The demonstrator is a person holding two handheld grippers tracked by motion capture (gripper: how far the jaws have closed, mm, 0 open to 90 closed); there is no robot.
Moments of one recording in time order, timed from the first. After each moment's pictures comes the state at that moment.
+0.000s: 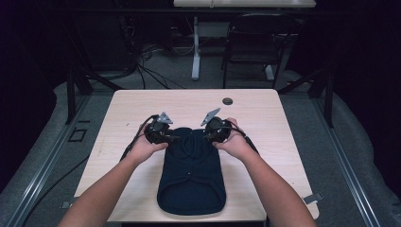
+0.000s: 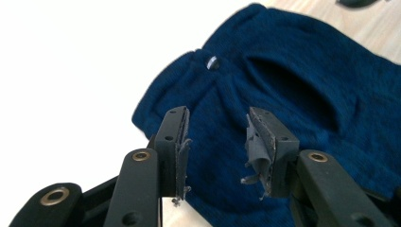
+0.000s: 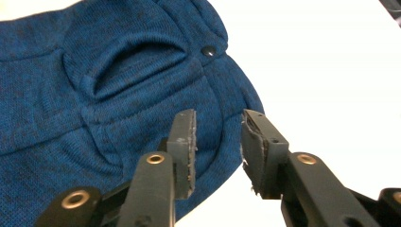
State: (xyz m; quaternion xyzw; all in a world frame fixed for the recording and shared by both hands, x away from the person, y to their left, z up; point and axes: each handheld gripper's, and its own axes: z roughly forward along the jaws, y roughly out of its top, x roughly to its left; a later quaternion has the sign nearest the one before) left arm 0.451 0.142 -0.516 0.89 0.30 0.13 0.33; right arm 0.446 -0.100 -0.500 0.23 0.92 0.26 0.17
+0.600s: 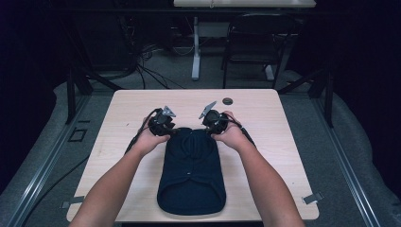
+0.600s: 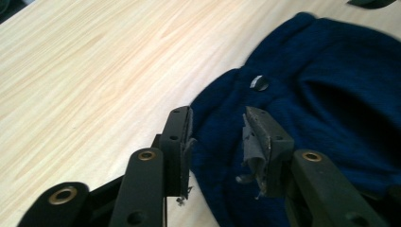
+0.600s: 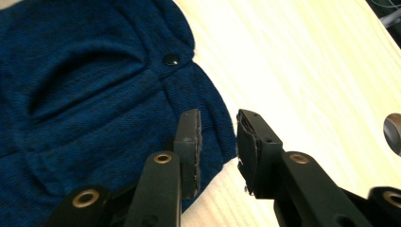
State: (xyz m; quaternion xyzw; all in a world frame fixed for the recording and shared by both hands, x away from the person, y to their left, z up) left arm 0.481 0.135 -0.524 0.88 0.32 0.16 0.31; right arm 0.479 -0.095 -0.506 0.23 0.93 0.24 0.18
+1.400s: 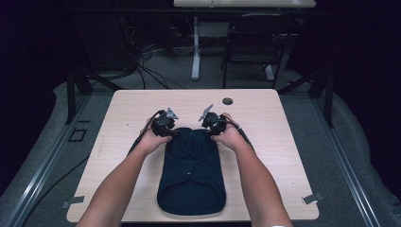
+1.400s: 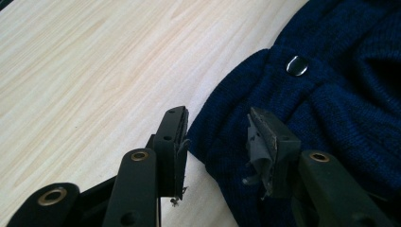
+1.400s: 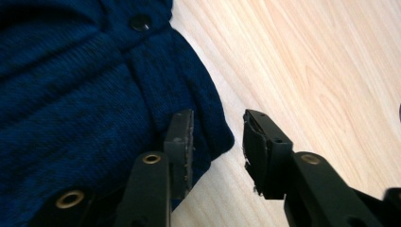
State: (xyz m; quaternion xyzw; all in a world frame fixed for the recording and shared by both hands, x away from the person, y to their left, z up) left arm 0.494 0.130 -0.547 0.89 0.30 0.18 0.28; right arm 0.495 -0.093 -0.534 0.24 0.93 0.19 0.19
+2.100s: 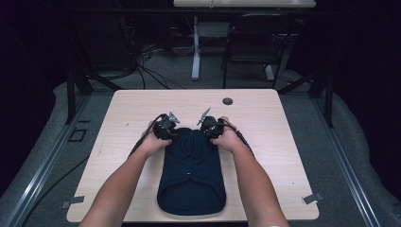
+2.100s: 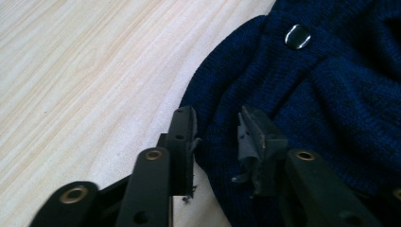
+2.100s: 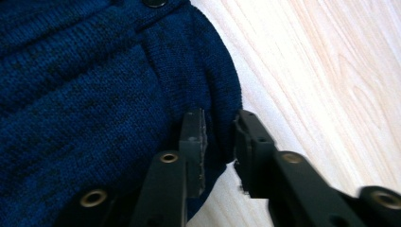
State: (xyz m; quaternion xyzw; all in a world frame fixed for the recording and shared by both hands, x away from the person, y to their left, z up) left arm 0.492 0.127 -0.562 0.90 0.30 0.16 0.26; right arm 0.493 -0.086 -0.549 0.24 0.94 0.17 0.17
